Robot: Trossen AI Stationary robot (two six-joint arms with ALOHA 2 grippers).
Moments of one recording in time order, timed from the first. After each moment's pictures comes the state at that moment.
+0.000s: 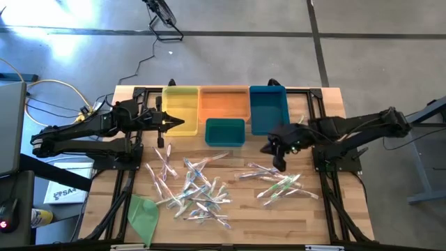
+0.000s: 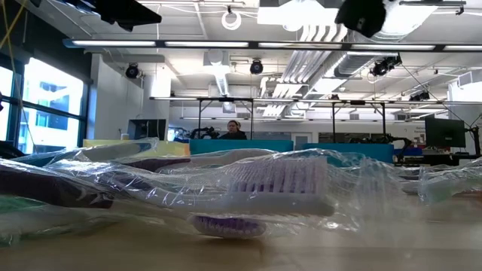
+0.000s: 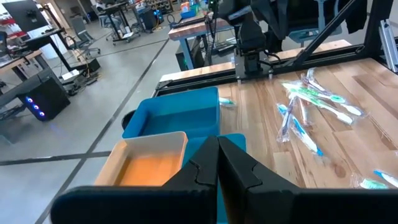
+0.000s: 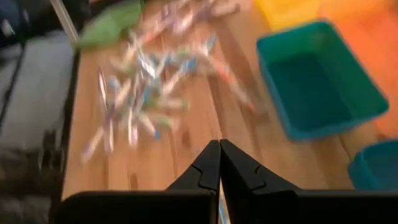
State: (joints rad) left arm 0.23 0.62 0.68 -0.21 0.04 0.28; right arm 0.16 1.12 1.04 -0.65 0.08 0.42
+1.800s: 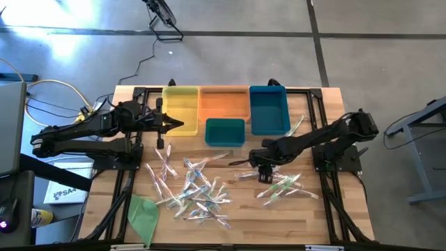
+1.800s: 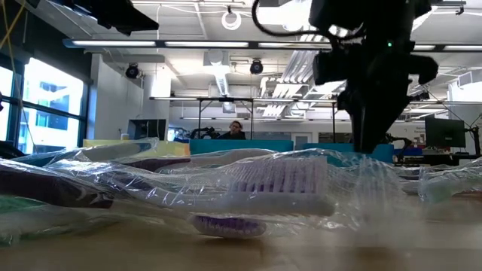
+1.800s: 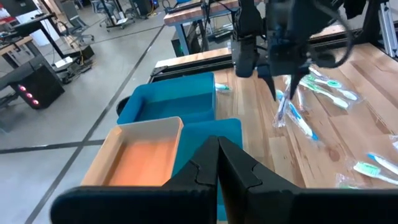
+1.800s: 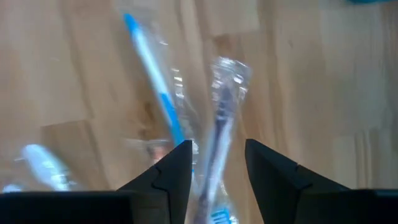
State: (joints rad) left arm 0.23 0.62 0.68 -0.28 0.04 0.28; right arm 0.17 1.60 0.95 -0.66 0.05 0.37
